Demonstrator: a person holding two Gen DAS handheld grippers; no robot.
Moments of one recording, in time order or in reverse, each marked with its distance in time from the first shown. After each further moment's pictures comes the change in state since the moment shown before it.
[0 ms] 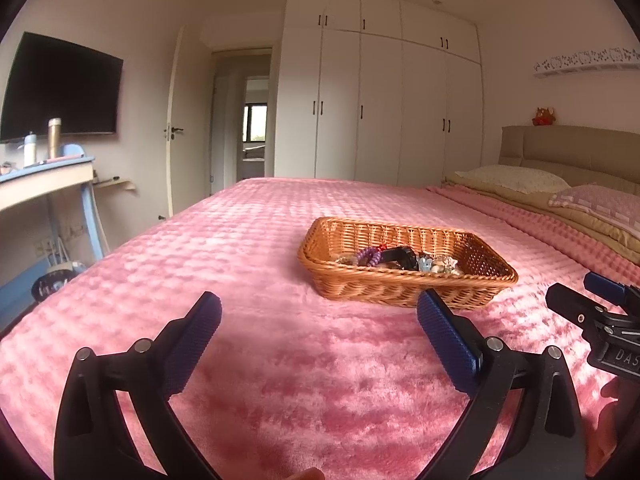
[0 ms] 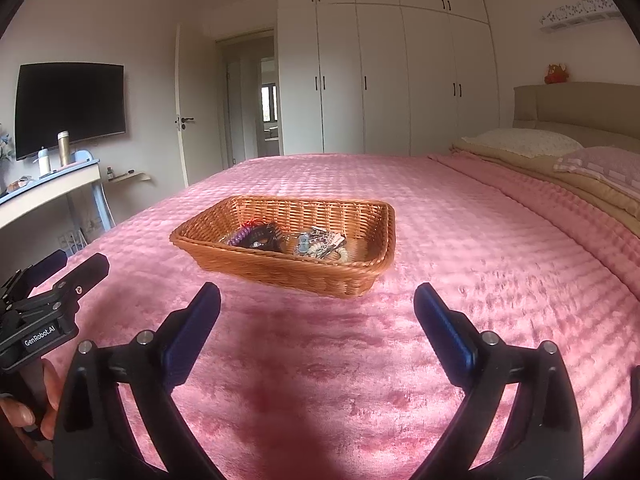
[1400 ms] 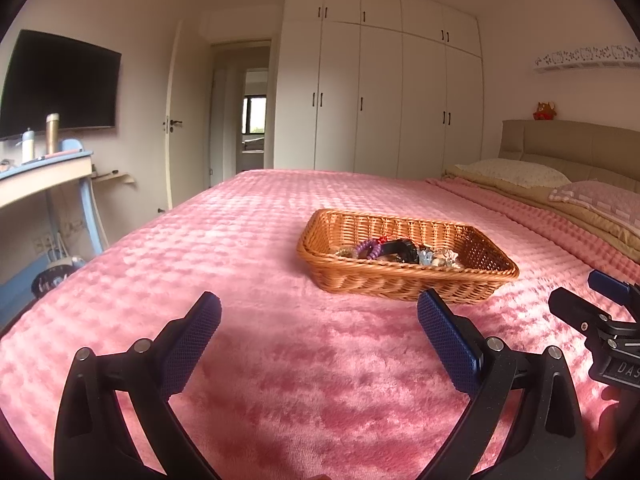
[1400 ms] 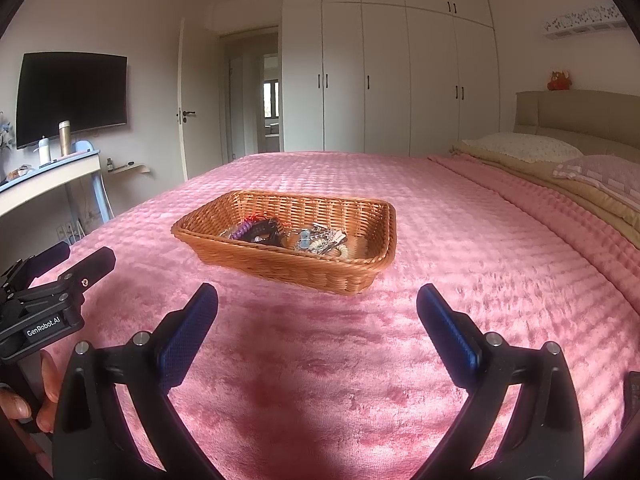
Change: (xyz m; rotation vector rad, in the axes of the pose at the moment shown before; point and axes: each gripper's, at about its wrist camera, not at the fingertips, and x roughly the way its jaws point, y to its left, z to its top) left arm 0.001 0.000 -0.001 -0.002 0.029 -0.004; right arm -0.004 0.008 -0.002 -0.028 0.007 -0.006
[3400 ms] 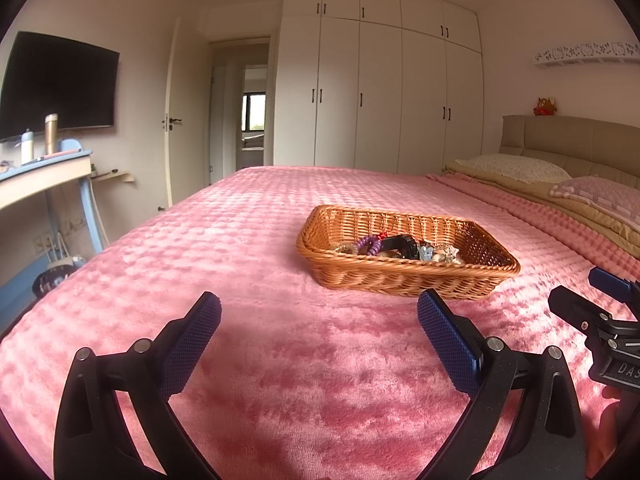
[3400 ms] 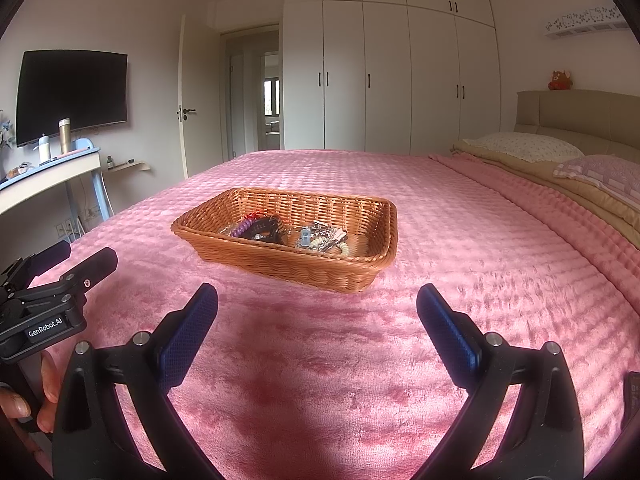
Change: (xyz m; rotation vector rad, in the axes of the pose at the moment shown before) left arm 0.001 0.001 0.000 0.001 0.013 -0.001; right arm 0.000 0.001 0.000 -0.003 0.006 -0.002
